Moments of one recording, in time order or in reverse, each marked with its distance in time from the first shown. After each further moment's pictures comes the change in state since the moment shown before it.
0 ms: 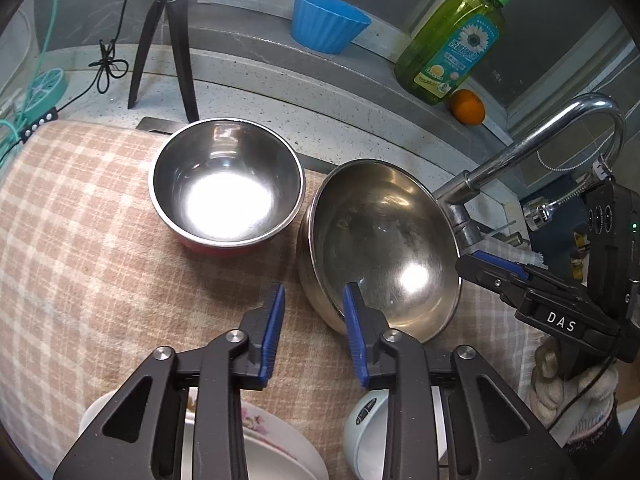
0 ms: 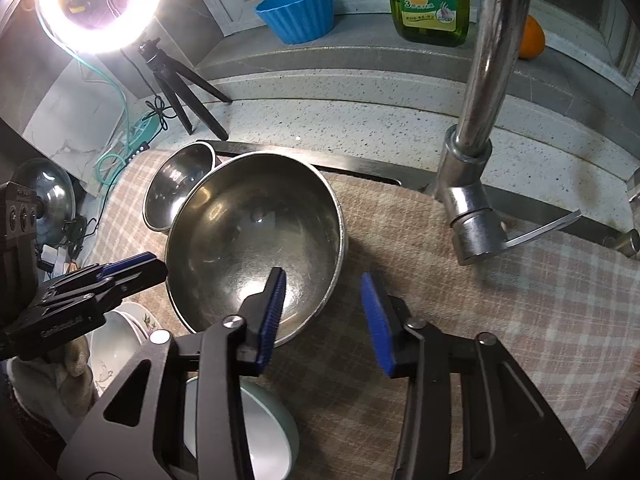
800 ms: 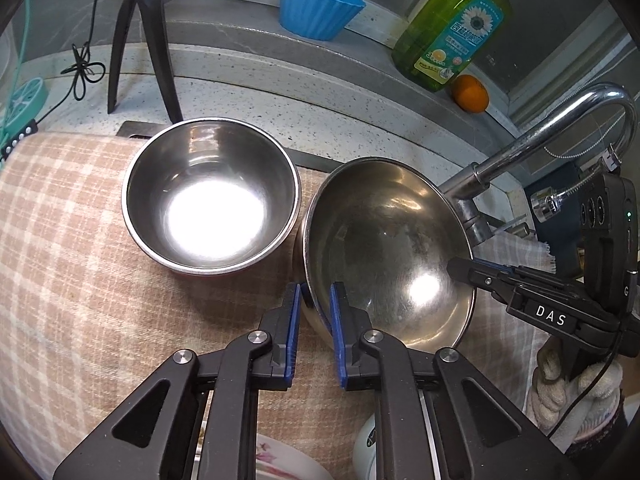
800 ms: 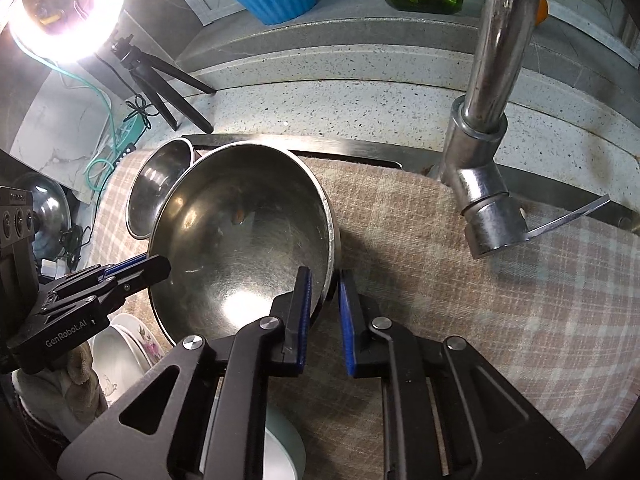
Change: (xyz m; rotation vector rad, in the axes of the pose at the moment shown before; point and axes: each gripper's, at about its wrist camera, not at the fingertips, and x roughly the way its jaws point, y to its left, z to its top) left arm 0.023 -0.001 0.015 0.045 0.042 -0.010; right arm 0.024 -0.005 0.005 0.060 0.055 -0.002
